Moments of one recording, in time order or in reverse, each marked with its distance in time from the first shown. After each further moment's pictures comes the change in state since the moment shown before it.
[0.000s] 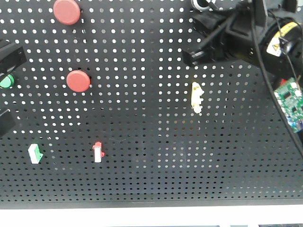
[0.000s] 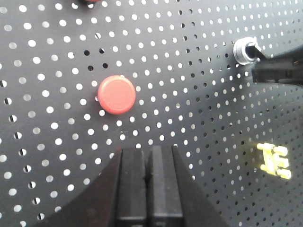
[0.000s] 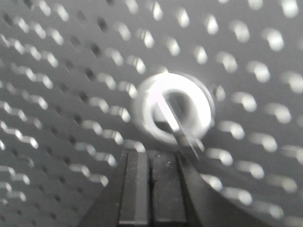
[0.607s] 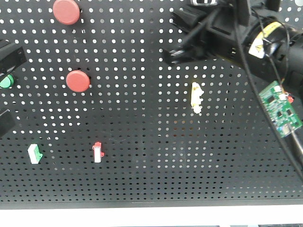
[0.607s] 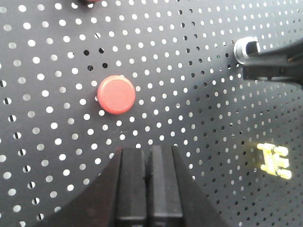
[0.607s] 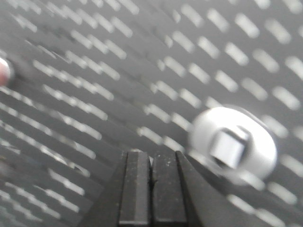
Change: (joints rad) left arm 0.000 0.000 0.000 0.000 0.001 0.000; right arm 0.084 0.033 -0.003 -0.007 -0.059 0.017
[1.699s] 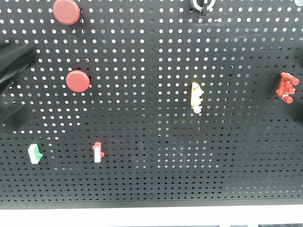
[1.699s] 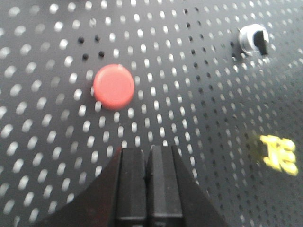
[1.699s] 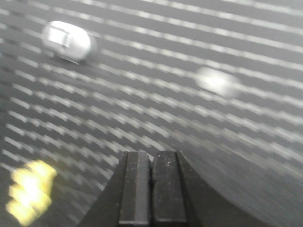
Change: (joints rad) left arm 0.000 0.021 -0.012 0.000 0.027 0.000; right arm -0.215 -0.429 0.496 -0.015 -0.141 0.028
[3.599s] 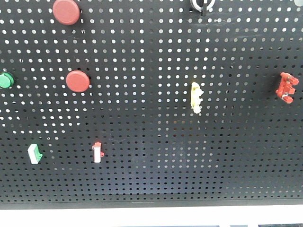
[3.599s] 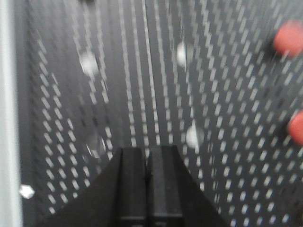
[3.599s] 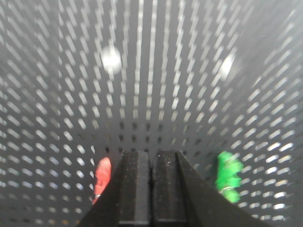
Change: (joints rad) left arm 0.481 -0.227 0.068 -0.192 -0.005 0.070; right arm -0.308 -0.239 0.167 0.202 0.076 0.004
